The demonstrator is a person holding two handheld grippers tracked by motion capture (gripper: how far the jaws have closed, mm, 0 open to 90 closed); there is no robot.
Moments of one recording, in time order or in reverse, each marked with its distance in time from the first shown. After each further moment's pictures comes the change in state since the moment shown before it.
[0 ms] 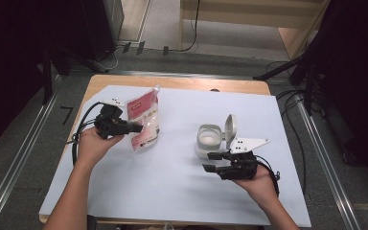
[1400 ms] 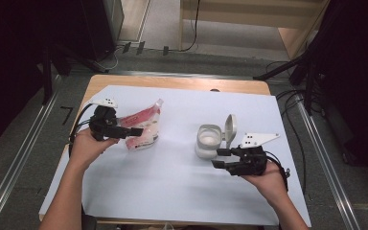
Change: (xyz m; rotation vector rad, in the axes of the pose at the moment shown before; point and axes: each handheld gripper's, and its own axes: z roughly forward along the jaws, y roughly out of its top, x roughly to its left) left arm 0.001 -0.005 -0.015 -0.058 -0.104 0.044; right arm -0.014 0.004 -0.024 0.016 -0.025 0.022
